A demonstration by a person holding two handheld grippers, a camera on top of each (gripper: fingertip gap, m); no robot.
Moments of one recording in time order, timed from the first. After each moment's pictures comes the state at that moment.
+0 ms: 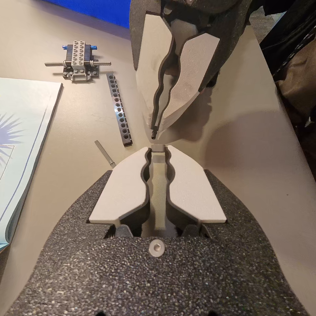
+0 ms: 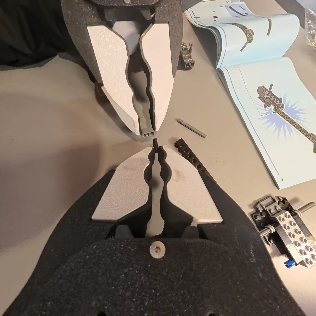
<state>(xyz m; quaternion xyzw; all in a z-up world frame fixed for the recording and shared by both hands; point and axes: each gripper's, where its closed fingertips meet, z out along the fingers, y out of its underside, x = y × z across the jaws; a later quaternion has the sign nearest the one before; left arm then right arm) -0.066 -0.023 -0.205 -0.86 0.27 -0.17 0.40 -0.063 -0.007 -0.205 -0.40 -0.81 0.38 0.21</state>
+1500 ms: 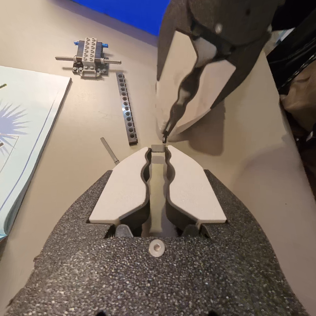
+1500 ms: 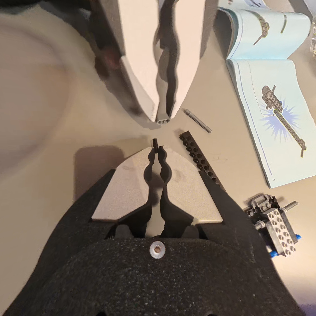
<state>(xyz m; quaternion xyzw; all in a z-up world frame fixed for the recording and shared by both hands) -0.071 -0.019 -0.205 -0.87 0.24 -0.17 0.40 -0.055 -0.007 -0.218 -0.36 -0.84 0.31 0.25</state>
